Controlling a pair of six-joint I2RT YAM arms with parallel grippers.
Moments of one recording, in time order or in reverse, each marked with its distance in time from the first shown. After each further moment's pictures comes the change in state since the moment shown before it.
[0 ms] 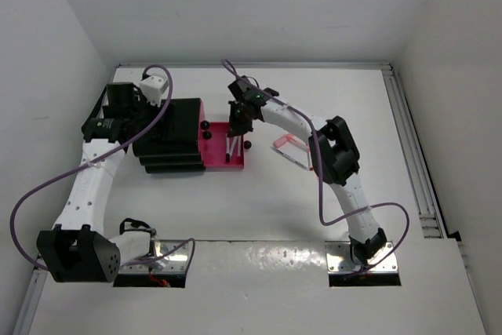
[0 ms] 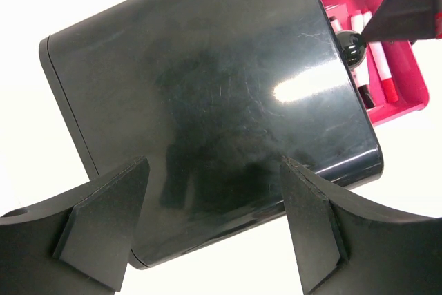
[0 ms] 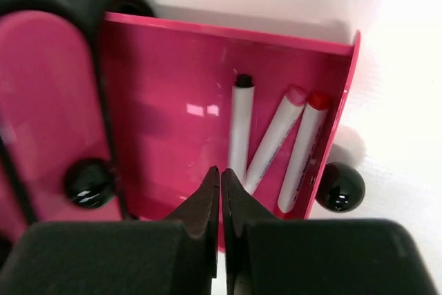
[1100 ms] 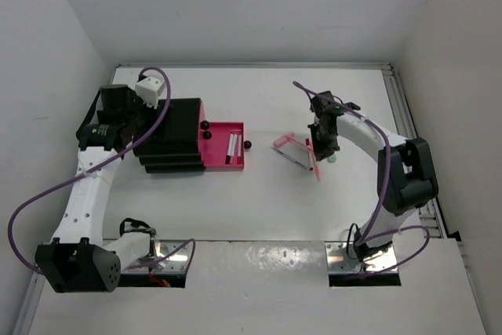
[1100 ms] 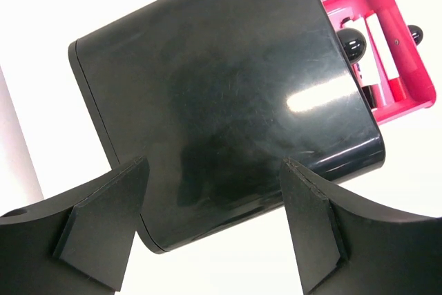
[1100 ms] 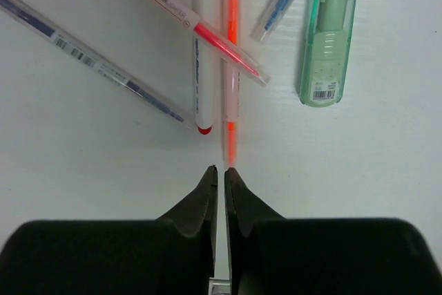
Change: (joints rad) left arm 0.012 -0.066 -0.008 -0.003 -0.001 0.040; right arm -0.365 -0.585 -0.757 -0.146 0.168 -0.446
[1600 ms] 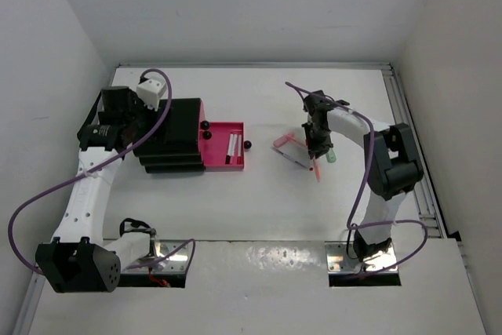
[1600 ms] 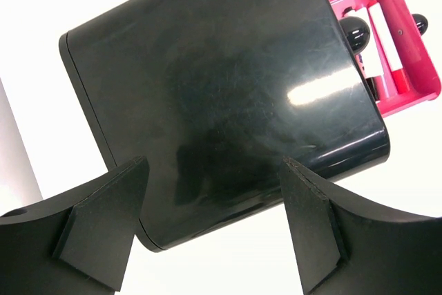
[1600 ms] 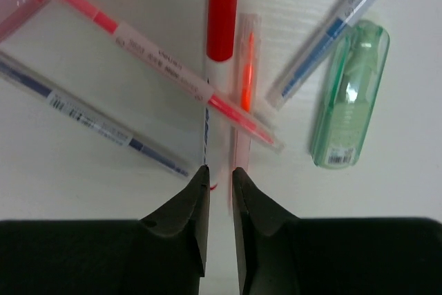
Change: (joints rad) left arm 0.000 0.000 -0.016 -0.006 -0.001 0.014; right arm -0.010 0.140 0.040 0.045 0.004 -0.049
